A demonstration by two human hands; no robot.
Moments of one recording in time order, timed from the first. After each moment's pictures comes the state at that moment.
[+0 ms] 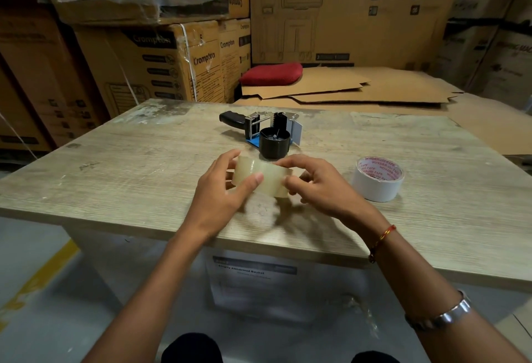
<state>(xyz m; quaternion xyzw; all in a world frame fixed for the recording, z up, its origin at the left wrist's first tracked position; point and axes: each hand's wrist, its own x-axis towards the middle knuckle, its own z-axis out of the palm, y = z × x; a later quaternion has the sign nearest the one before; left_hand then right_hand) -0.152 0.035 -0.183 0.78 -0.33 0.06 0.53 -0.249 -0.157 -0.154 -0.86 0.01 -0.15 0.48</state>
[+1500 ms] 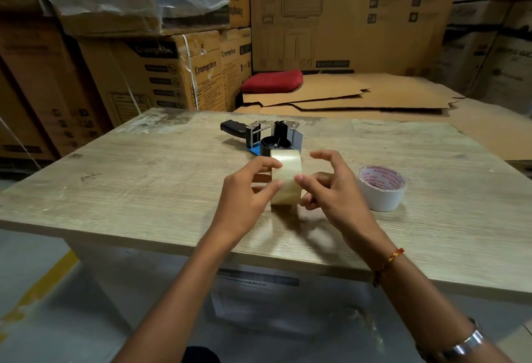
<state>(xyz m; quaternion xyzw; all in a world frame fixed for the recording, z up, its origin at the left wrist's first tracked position) -0.166 0.000 -0.169 0.73 -0.38 0.06 0.56 -0.255 -0.163 -0.168 -0.77 0.08 -0.26 0.58</state>
